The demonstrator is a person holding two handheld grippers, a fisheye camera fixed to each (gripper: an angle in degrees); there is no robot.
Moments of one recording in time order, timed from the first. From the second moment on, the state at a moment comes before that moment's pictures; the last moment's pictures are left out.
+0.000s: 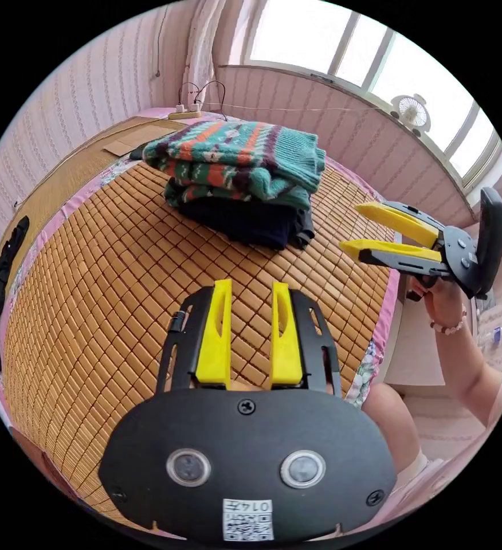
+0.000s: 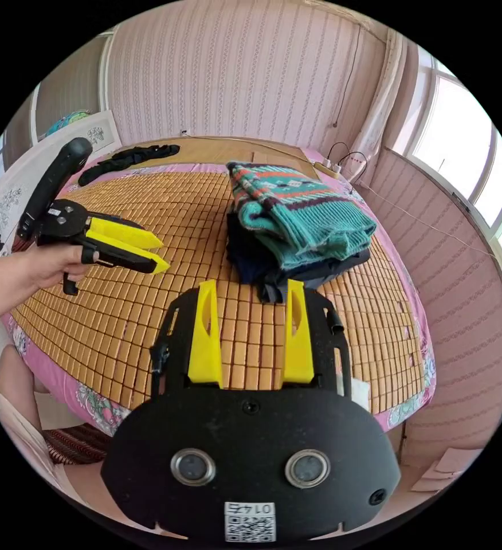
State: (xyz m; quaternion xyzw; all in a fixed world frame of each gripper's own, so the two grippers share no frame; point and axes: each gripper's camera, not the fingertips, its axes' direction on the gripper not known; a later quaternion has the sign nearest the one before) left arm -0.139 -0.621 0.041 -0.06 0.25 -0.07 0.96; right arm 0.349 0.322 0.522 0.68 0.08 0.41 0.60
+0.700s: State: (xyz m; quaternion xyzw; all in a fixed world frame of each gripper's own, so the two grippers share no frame) left arm -0.113 -0.629 0.061 0.00 0.21 -0.12 0.97; right arm 0.438 0.363 0.535 0.73 0.03 0.35 0.58
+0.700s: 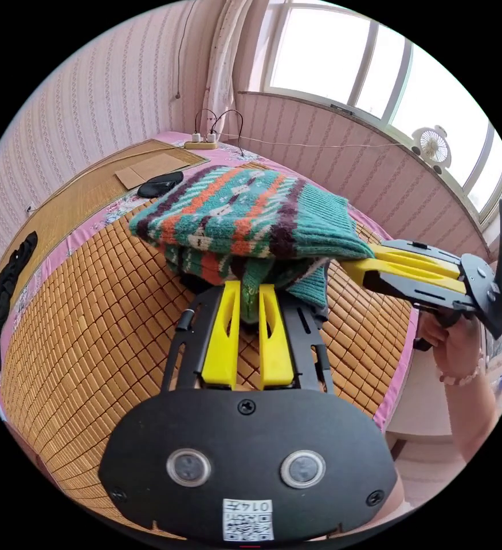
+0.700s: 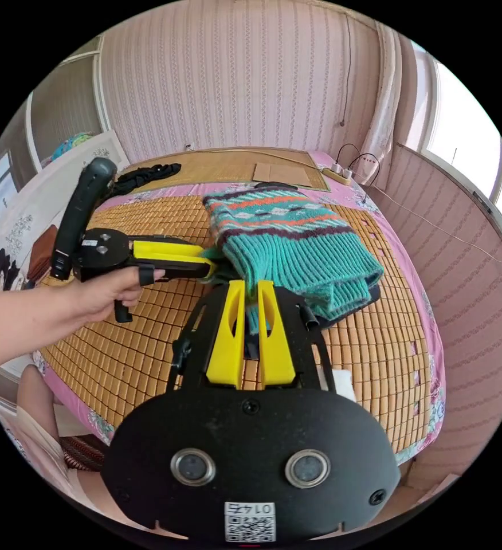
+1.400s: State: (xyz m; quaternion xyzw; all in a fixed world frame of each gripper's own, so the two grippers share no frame) left arm -0.291 -0.380 -0.392 0.10 -0.11 -0.18 0.97; right arm 0.164 0.474 0.391 0.93 -0.05 -0.13 0.35
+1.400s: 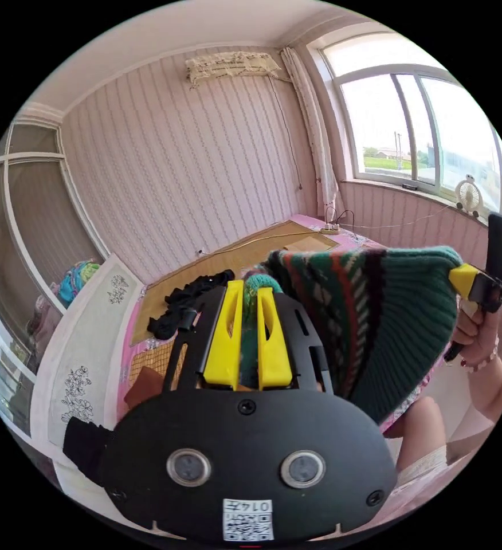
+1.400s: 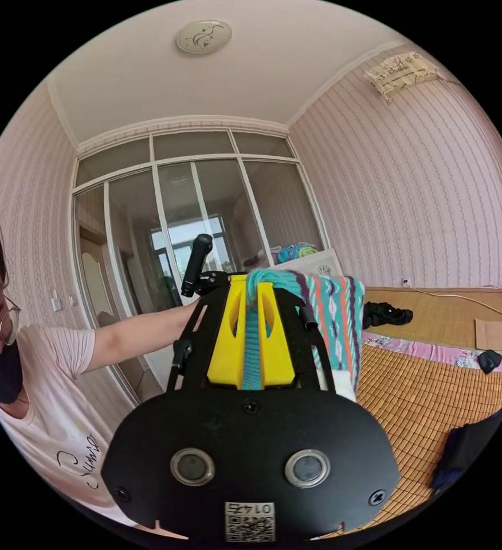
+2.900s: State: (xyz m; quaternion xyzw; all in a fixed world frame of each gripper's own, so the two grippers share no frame) left arm -0.069 -0.107 -0.177 -0.13 0.06 -0.17 0.97; right arm 0.116 0.196 0.512 0.65 -0.26 0.06 0.71
